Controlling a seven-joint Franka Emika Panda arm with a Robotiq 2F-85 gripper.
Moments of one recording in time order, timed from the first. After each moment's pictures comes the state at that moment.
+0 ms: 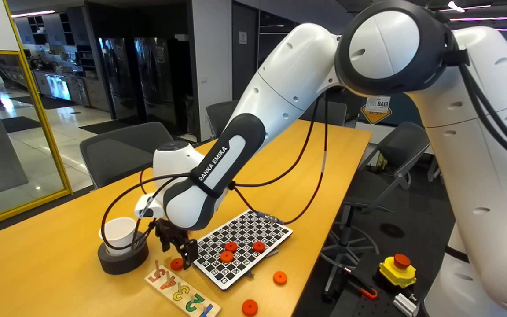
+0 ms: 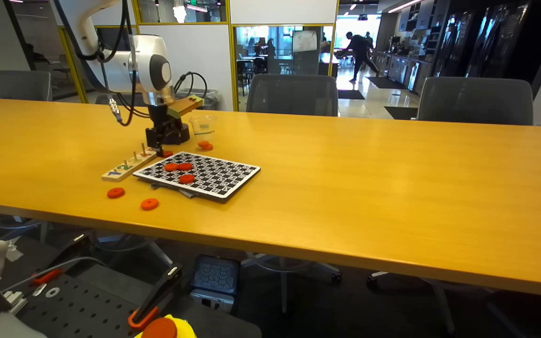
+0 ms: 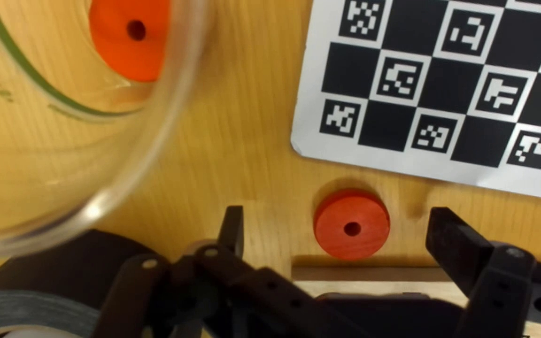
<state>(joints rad) 0.11 0.55 0.26 -1.99 -0.22 2.61 -1.18</state>
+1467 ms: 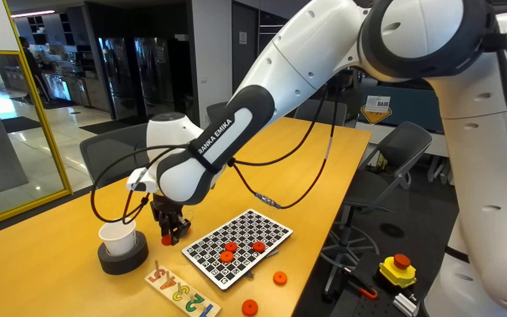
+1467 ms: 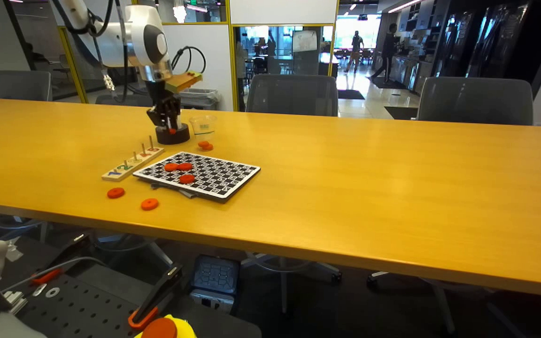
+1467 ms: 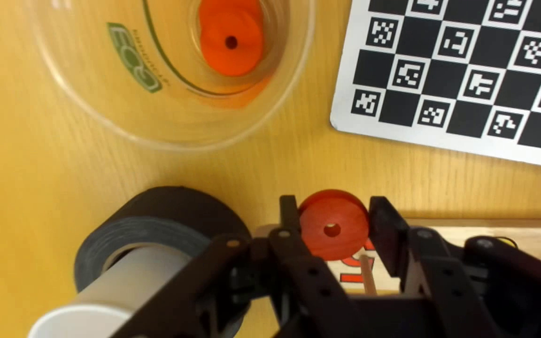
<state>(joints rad) 0.12 0.43 0.26 -1.98 -0.22 2.54 -1.17</state>
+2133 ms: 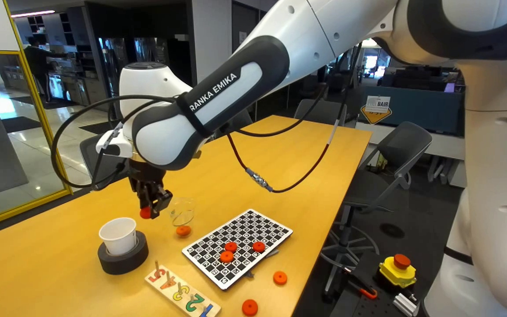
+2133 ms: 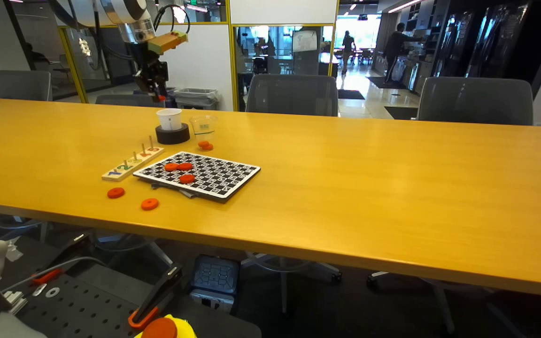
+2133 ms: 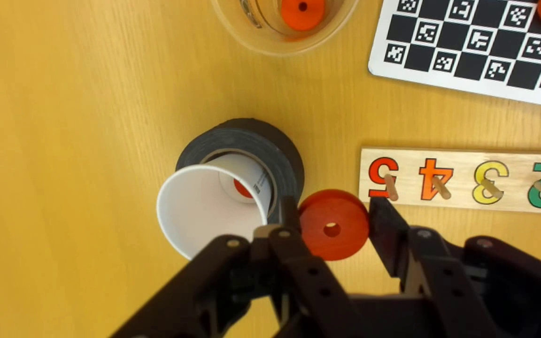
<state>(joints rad) 0.18 0.30 0.26 -1.91 -0.24 2.42 -1.14</state>
